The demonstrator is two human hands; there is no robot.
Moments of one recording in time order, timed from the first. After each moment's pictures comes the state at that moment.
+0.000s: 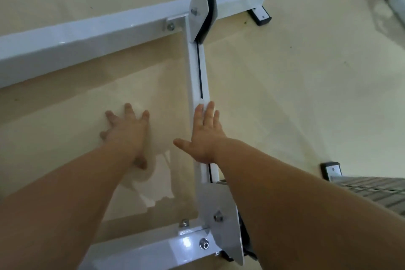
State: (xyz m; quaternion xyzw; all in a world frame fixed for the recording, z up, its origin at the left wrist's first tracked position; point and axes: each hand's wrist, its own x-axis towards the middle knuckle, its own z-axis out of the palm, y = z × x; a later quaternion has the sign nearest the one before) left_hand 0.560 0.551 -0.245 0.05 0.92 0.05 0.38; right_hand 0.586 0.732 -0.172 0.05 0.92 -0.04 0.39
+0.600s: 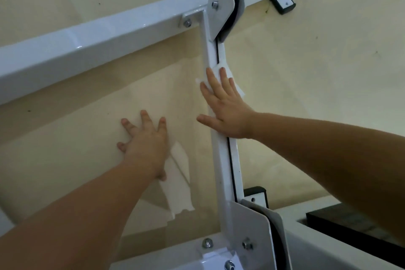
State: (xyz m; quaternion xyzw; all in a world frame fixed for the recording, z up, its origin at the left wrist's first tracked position) left_hand 0.556 0.554 -0.260 0.07 0.91 0.06 0.40; right_hand 0.496 0.769 -0.194 -0.21 0.94 0.03 0.26
